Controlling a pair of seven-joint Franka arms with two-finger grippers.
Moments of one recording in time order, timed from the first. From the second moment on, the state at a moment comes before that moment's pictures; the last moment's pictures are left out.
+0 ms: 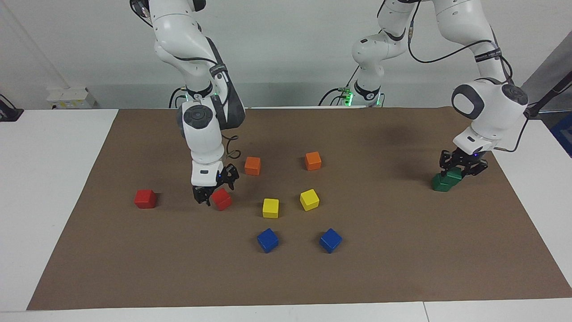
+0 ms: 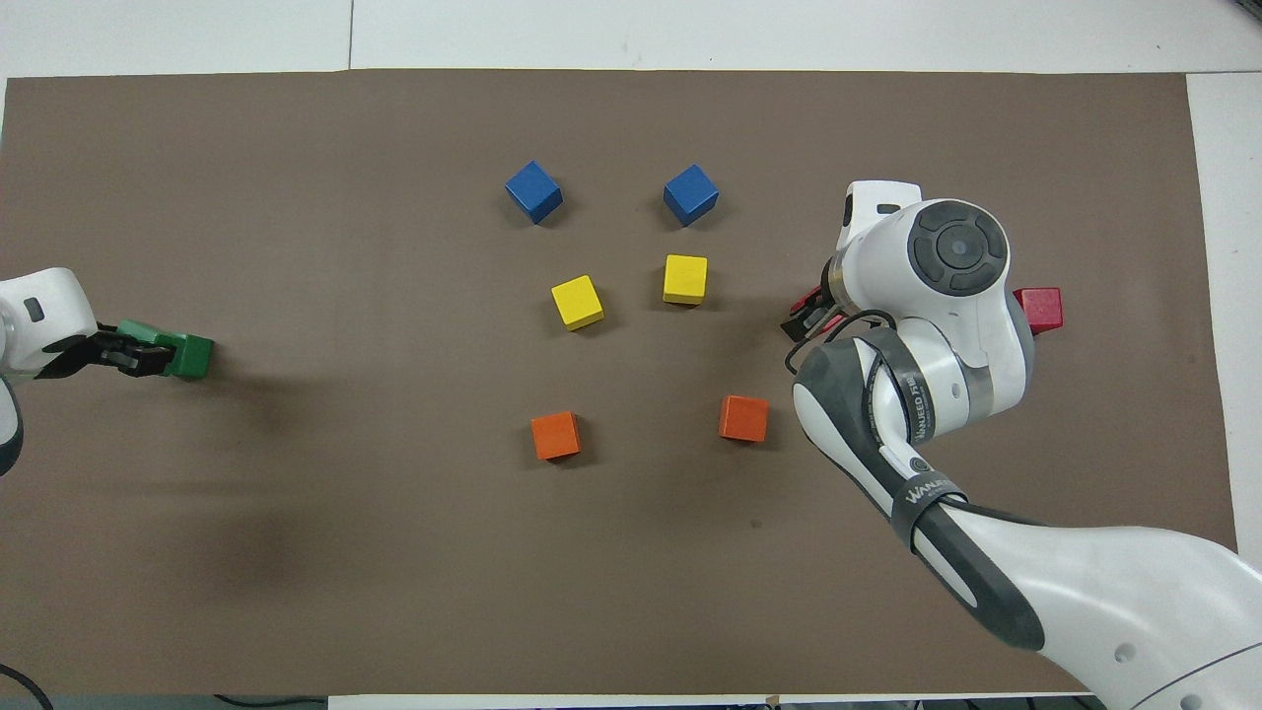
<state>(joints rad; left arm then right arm) 0.27 0.11 -0.05 -2.14 -0.08 2.36 0.71 0.27 0.31 0.00 -1.95 -0.07 2.38 -0.38</state>
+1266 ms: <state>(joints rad) 0.27 0.08 -0.07 -1.73 -0.07 1.91 0.35 0.14 0.32 -0.01 -1.80 -0.06 2.20 -0.34</state>
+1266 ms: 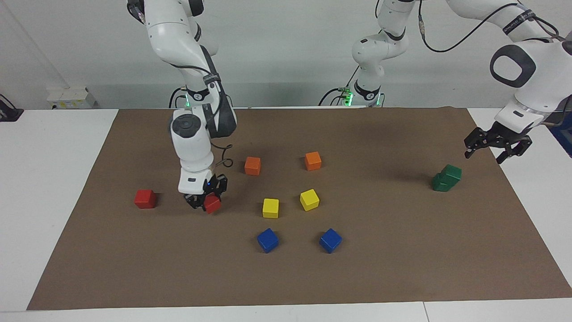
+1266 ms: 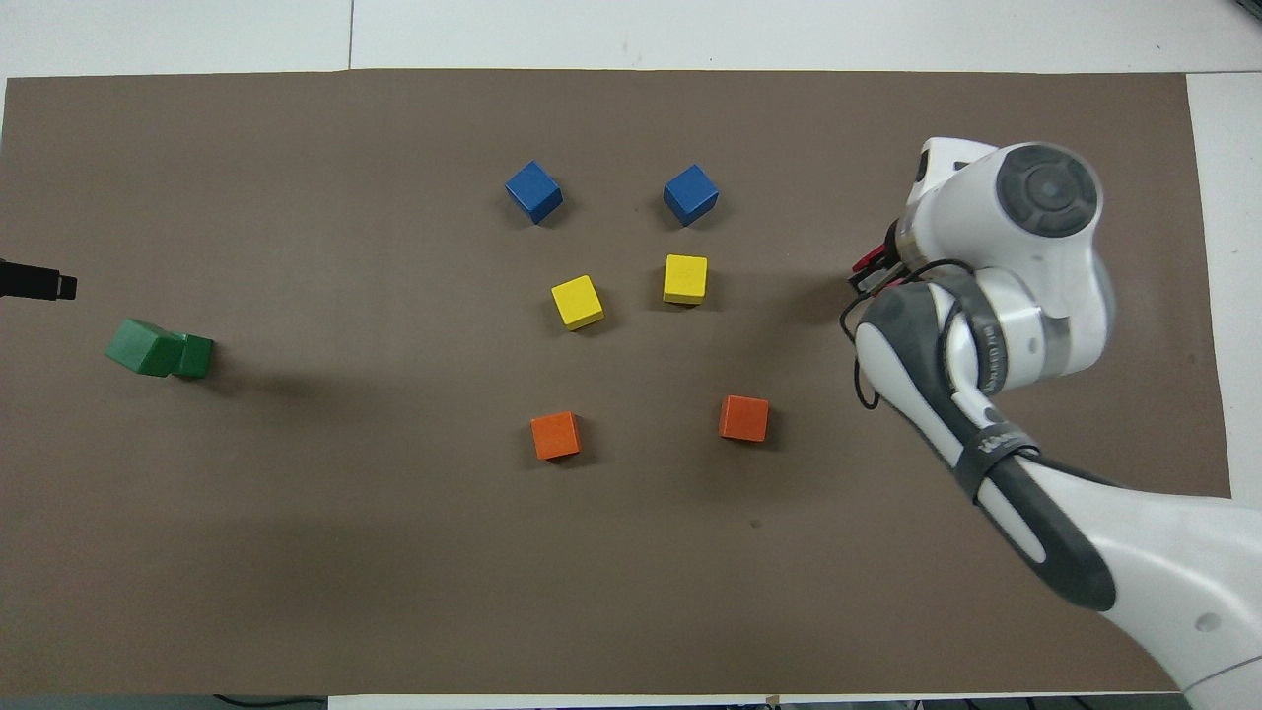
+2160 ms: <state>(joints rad) 0.19 0.02 -0.08 -1.56 -0.05 1.53 0.07 -0.14 0.27 0.00 -1.89 -0.06 2.20 -0.06</state>
